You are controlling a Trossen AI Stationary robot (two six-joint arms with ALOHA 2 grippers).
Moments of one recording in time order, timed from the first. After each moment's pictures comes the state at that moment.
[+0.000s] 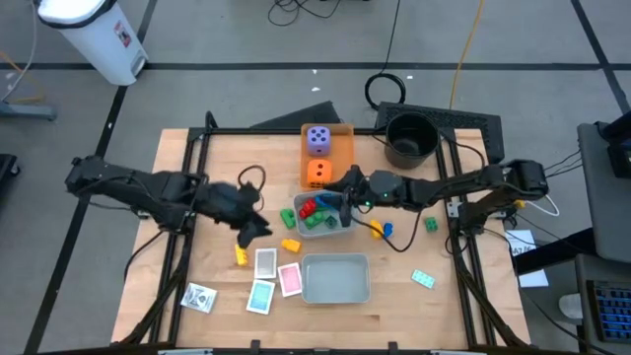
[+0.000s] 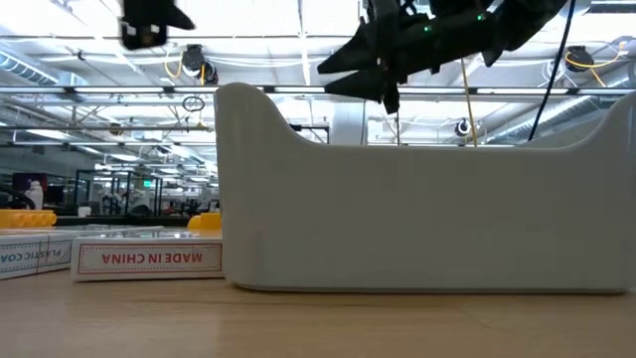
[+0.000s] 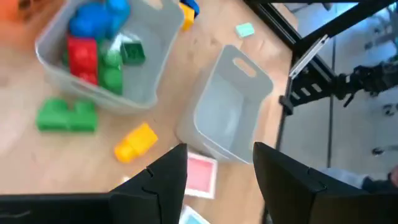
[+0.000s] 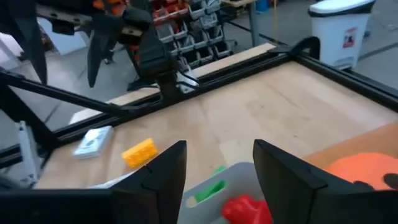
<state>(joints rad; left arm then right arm) -0.21 1.07 1.01 -0.60 0.01 -0.83 -0.03 1.46 0.80 0.47 0.10 0.33</state>
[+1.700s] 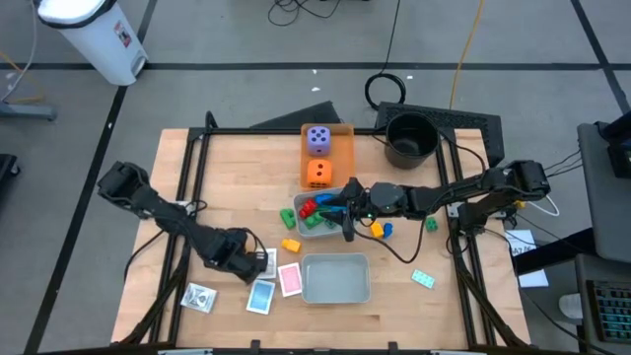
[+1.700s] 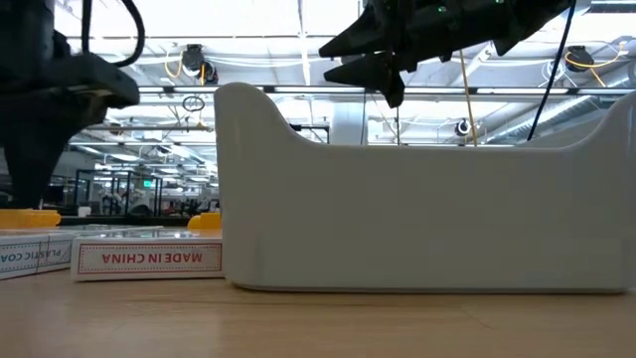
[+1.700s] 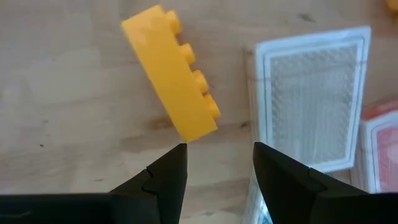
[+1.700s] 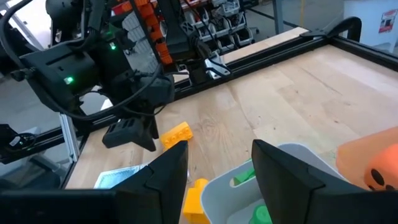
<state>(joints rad) -0.54 1.50 0.86 -0.82 -0.02 -2.01 0.06 1.46 0.80 0.45 0.10 0.38</state>
